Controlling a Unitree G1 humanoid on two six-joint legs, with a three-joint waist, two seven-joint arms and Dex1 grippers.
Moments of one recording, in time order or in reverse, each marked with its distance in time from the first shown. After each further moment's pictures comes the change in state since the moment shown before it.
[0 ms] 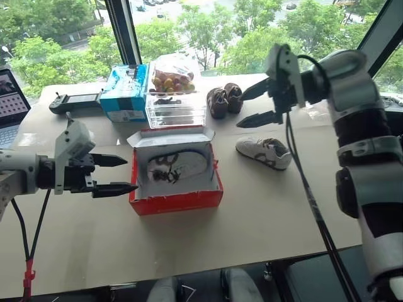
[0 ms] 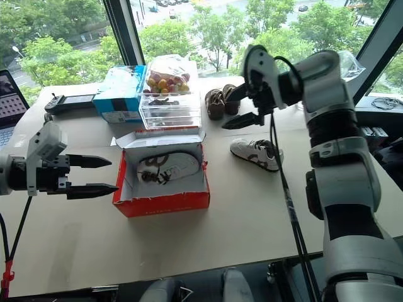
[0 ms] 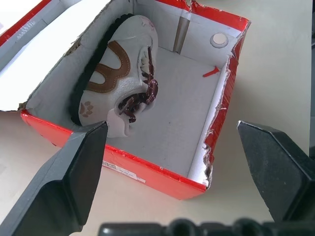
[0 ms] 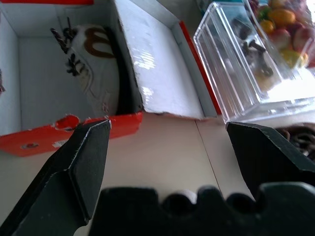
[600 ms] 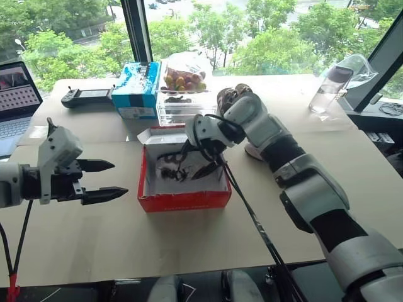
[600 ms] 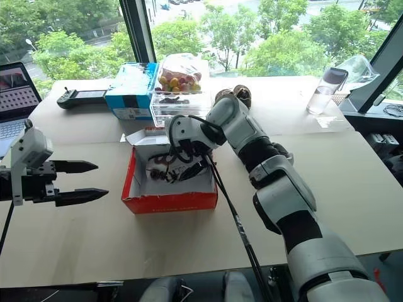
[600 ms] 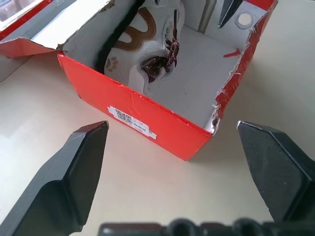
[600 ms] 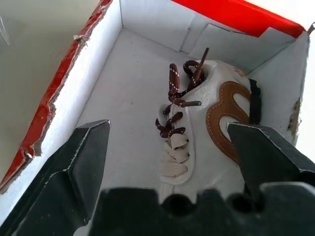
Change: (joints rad) left arm 0.149 0.001 0.160 -0.085 -0.001 0.048 0.050; right arm -0.024 0.248 0.207 0.290 -0.138 -0.293 -0.026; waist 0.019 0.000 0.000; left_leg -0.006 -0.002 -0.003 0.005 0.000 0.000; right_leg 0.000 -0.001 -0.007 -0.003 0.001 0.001
